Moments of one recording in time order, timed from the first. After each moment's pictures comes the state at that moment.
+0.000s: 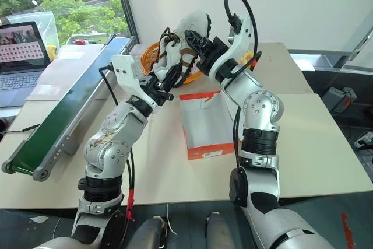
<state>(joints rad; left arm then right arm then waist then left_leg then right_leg) -0.56 0.06 0.04 -0.34 -0.53 0.59 -0.13 -0.98 -0.07 -0.33 0.12 0.85 0.81 0.17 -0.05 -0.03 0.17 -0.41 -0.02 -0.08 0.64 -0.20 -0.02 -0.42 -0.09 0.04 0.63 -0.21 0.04</state>
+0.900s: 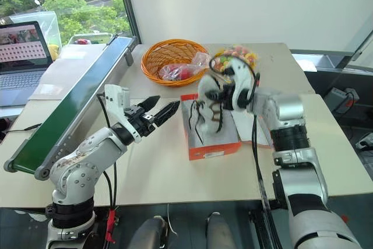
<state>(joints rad) -0.35 0.22 0.09 -0.51 -0.75 0.81 -0.18 -0.90 -0.48 0.08 0.40 0.47 0.89 0.61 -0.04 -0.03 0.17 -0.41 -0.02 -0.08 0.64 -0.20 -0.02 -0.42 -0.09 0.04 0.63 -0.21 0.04</state>
